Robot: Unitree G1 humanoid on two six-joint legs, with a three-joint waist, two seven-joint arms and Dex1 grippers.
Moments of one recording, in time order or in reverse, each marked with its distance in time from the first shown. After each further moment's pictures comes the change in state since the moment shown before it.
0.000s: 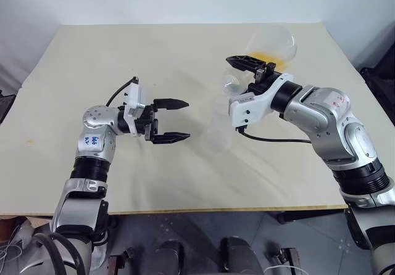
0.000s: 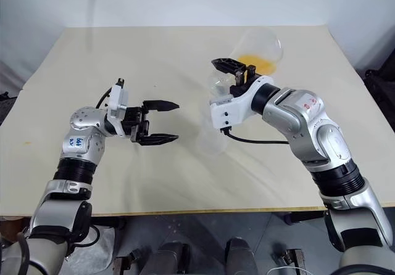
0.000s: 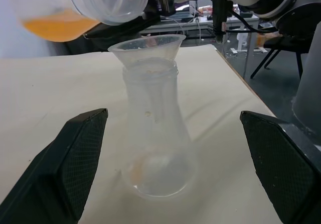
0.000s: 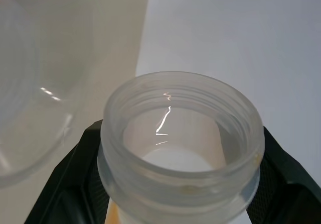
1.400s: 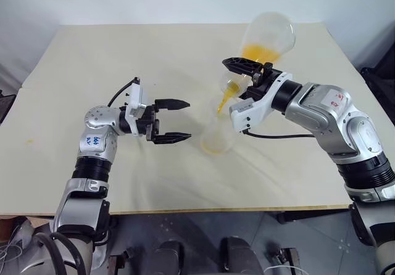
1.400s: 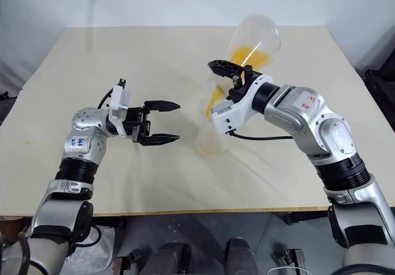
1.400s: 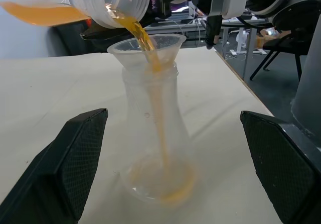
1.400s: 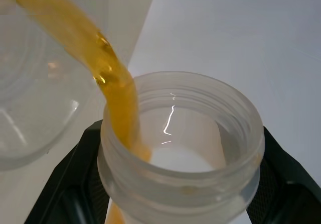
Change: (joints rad) left arm -0.002 -0.008 0.000 0.007 0.002 -0.003 0.000; right arm -0.034 -0.031 0.000 0.075 -0.109 -0.174 -0.063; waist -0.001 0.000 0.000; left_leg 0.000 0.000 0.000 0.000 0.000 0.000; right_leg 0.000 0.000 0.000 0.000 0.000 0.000
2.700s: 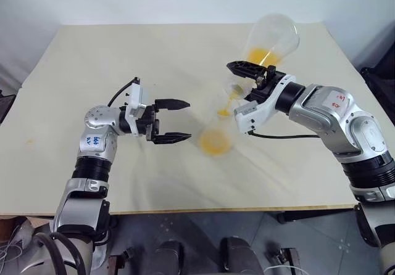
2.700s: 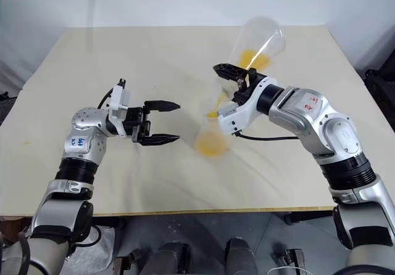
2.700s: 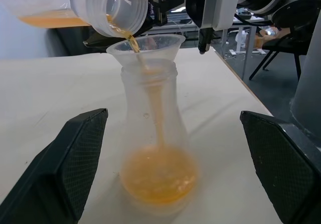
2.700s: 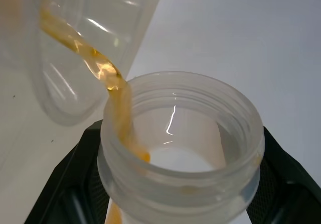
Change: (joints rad) left arm -0.001 0.000 0.000 0.000 0.000 0.002 -0.002; right arm 0.006 -0.036 0.000 0.042 -0.028 -0.063 -0.040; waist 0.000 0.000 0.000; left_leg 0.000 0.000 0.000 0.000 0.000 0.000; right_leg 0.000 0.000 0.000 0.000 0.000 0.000
